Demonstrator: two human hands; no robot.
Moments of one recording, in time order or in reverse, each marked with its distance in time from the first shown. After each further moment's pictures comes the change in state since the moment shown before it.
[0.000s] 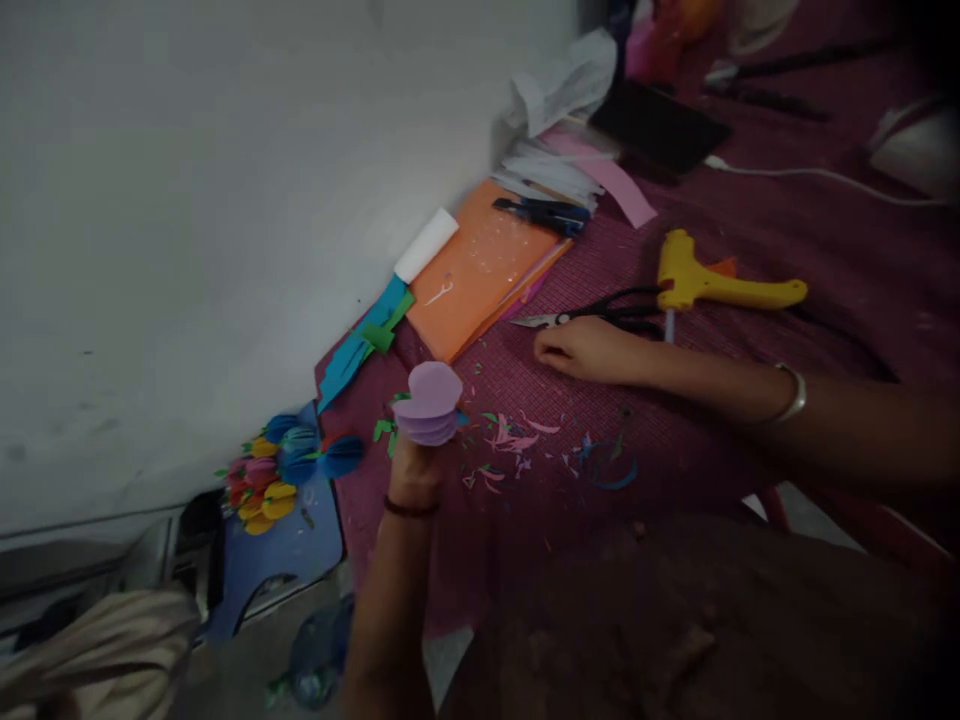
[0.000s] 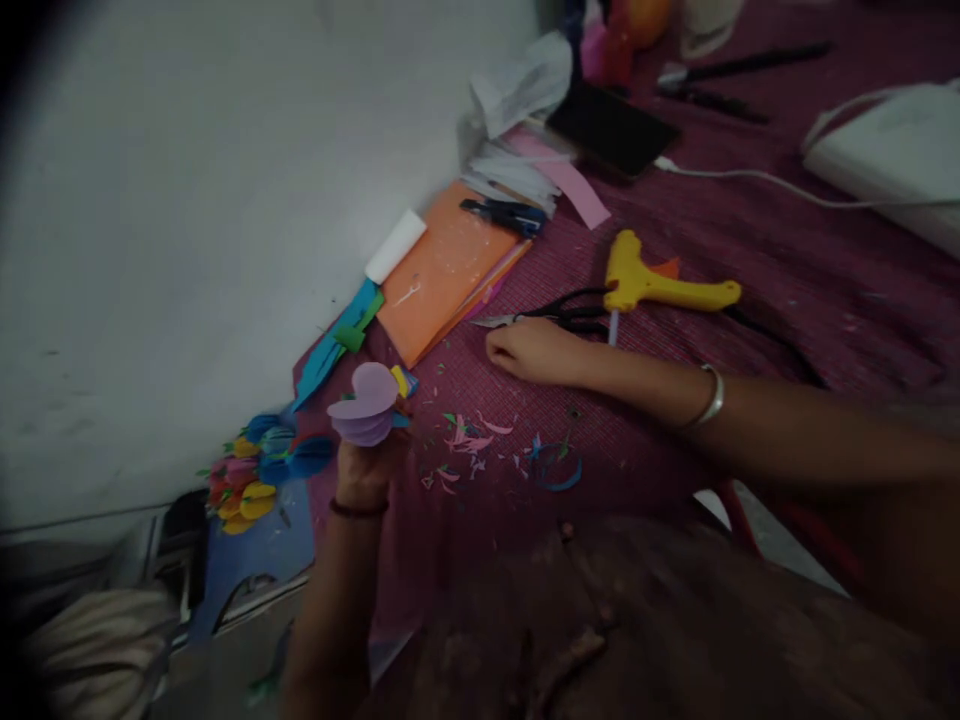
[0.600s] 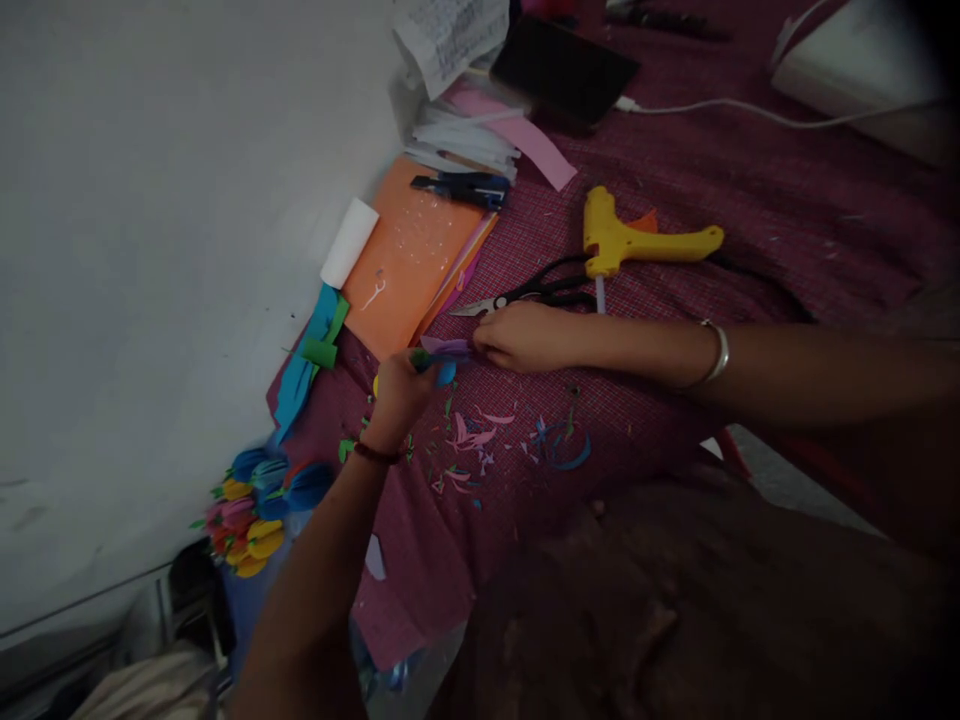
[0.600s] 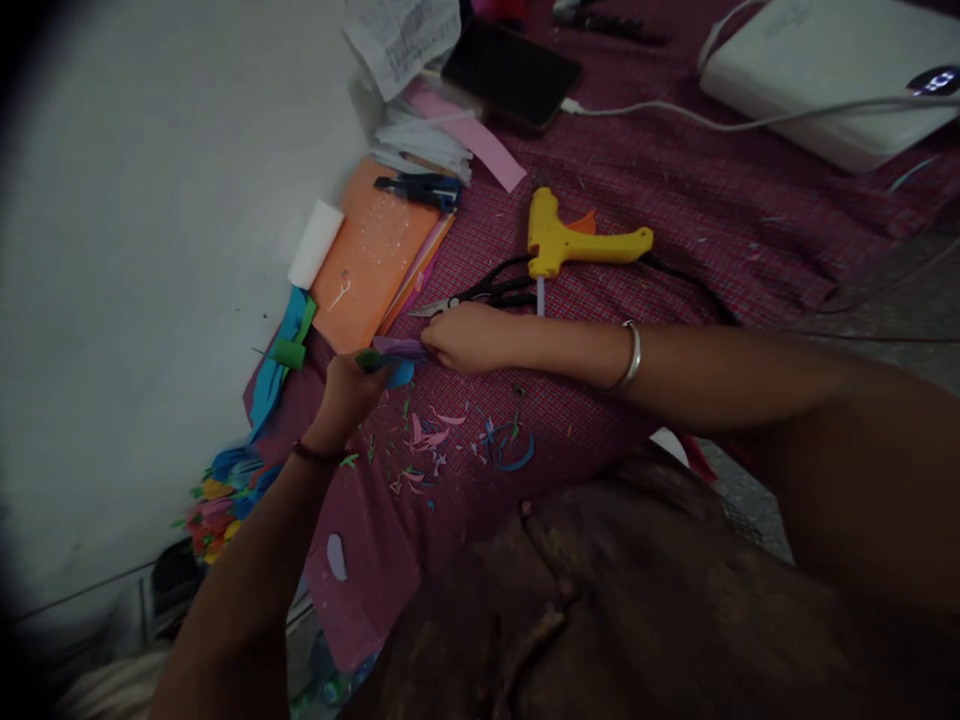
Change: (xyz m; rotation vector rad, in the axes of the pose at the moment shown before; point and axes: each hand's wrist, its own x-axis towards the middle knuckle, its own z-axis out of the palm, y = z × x) left_hand 0.074 0.010 0.054 1.422 -0.223 0.351; right_hand 0.001 -0.005 -0.003 -0.179 -0.054 -0.061
